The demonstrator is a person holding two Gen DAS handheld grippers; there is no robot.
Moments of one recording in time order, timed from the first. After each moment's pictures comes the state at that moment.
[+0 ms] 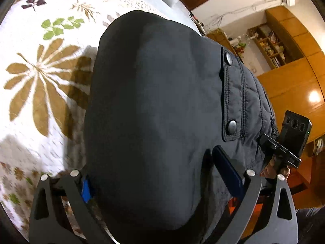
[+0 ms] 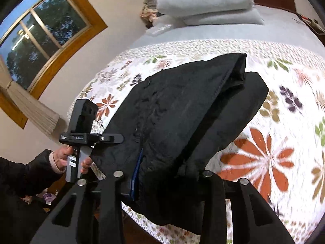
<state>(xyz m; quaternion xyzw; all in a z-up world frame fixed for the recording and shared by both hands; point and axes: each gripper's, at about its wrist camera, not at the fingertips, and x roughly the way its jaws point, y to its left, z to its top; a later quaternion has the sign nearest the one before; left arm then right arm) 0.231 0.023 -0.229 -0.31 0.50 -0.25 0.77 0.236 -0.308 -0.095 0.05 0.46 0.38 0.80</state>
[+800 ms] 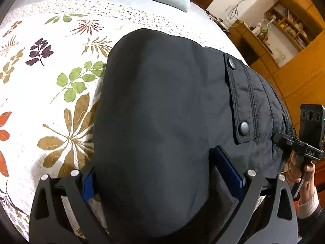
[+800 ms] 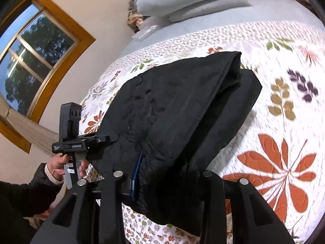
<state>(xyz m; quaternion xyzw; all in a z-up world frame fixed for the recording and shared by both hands) 0.286 0.028 -0.200 -0.16 0.51 -0.16 0.83 0.290 -0.322 -0.156 0.14 0.49 0.35 0.78</state>
